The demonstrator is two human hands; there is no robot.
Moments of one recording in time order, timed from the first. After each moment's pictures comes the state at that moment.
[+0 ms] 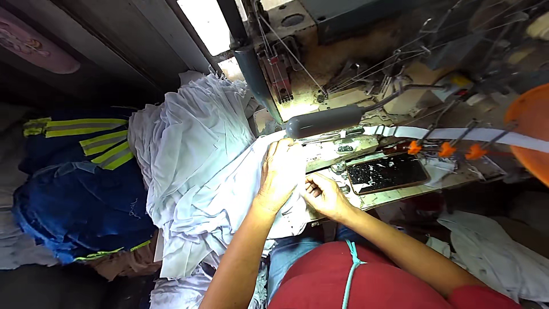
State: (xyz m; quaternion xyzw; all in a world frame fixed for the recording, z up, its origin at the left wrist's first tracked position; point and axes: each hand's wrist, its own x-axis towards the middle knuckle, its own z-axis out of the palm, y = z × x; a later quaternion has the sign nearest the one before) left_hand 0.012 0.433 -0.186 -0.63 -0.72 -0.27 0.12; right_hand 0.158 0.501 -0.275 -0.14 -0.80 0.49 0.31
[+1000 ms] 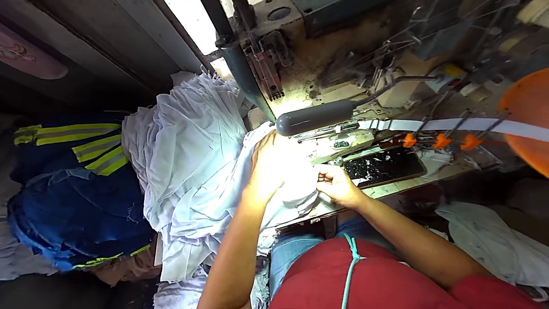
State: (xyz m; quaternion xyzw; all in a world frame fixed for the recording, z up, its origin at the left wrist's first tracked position) left_hand 0.001 0.437 -0.165 -0.61 -0.76 -0.21 0.06; right_hand 0.172 0.520 -0.244 -0.12 -0.67 0.68 0.27
